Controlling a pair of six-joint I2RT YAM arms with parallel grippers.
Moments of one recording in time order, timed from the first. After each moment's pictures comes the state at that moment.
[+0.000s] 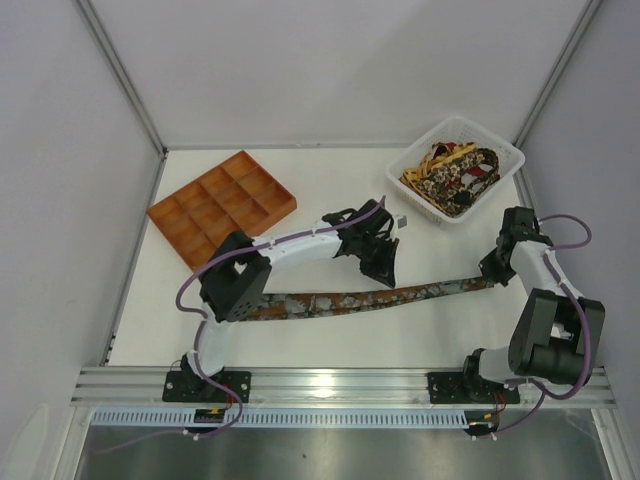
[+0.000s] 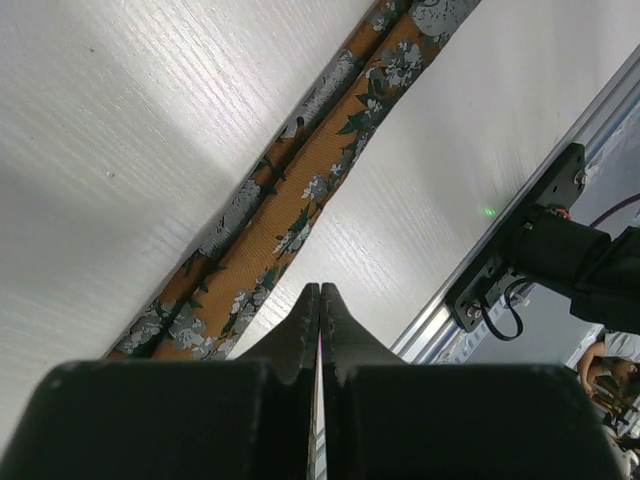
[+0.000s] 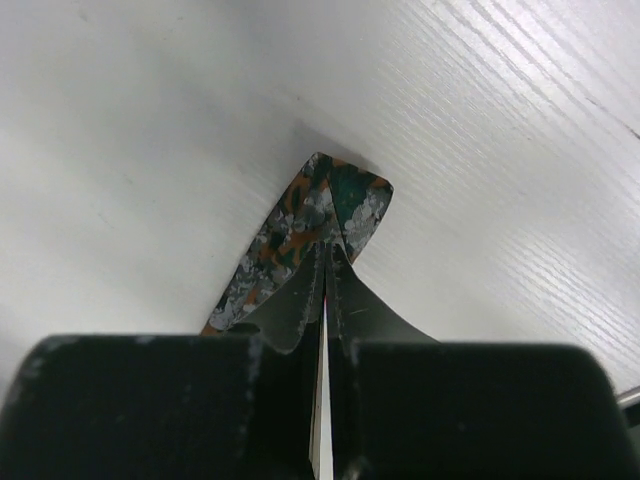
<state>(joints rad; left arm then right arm) -0.90 2.07 1.59 -0.50 0.44 -0.53 -0.24 1.37 0.85 -0.66 0.17 0.64</state>
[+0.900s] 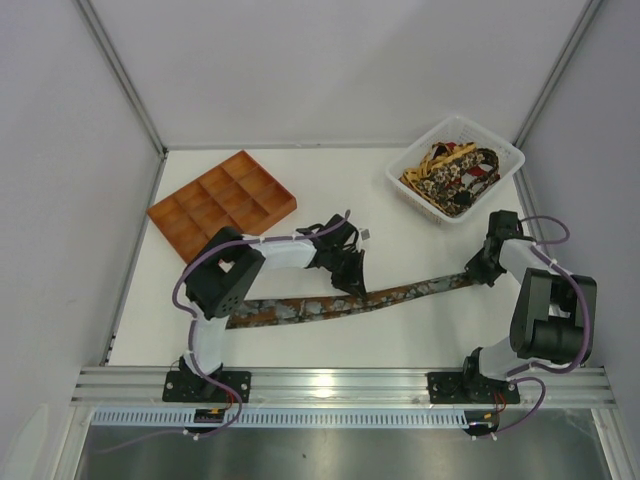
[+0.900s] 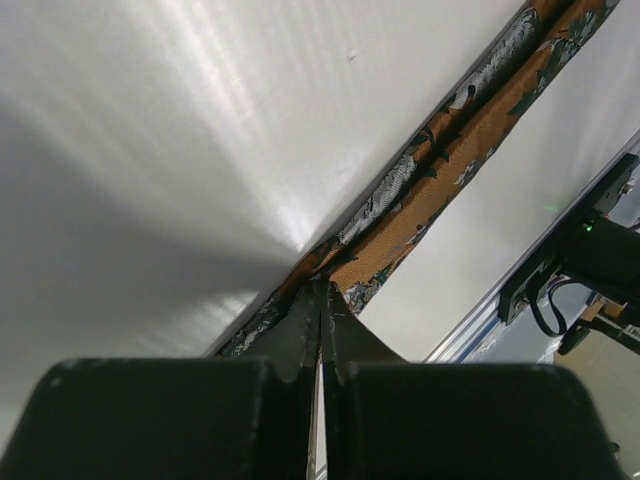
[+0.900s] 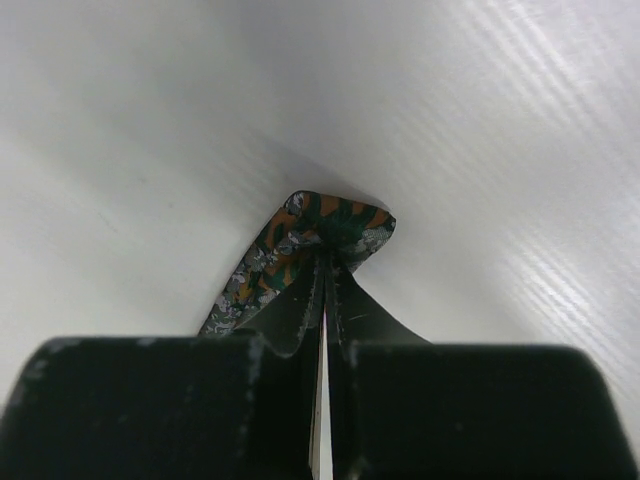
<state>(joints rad) -0.79 2.03 1.26 -0.29 0.50 -0.61 -0.21 1.50 0.80 -0.52 0.09 0.62</state>
